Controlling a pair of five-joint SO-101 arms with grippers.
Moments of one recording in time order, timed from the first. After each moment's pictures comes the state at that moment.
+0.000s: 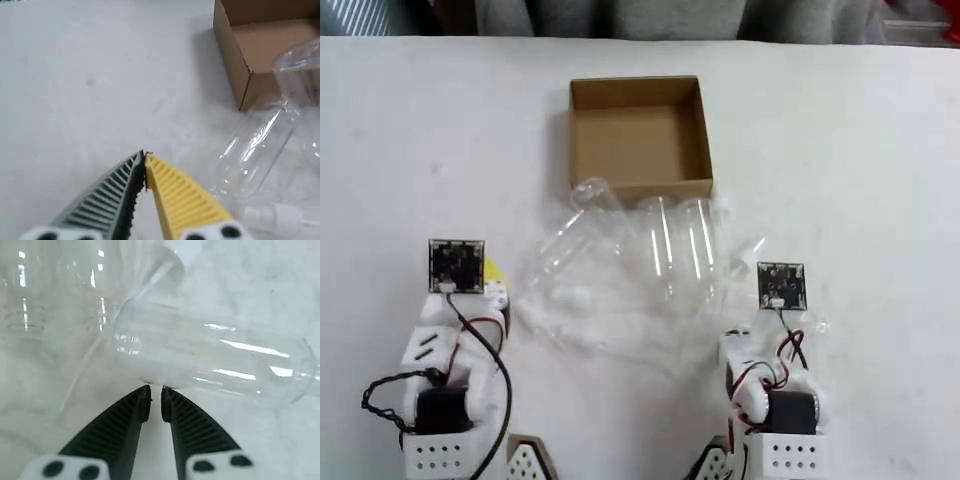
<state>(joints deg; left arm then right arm) -9.3 -104.0 94.6 48.1 -3.8 -0.5 -102.5 96.4 72.7 2.5</state>
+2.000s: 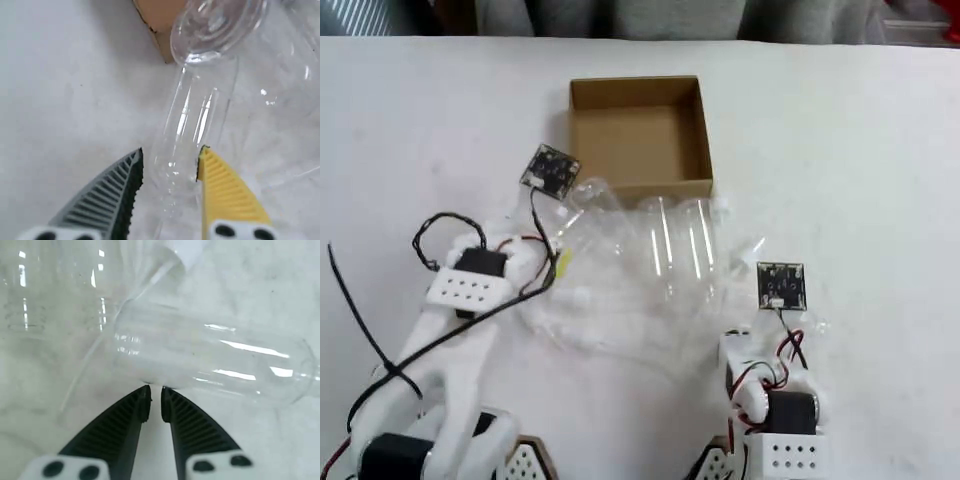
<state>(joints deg) 4.3 -25.5 54.4 39.6 -14.5 -0.6 -102.5 96.4 72.7 2.5</state>
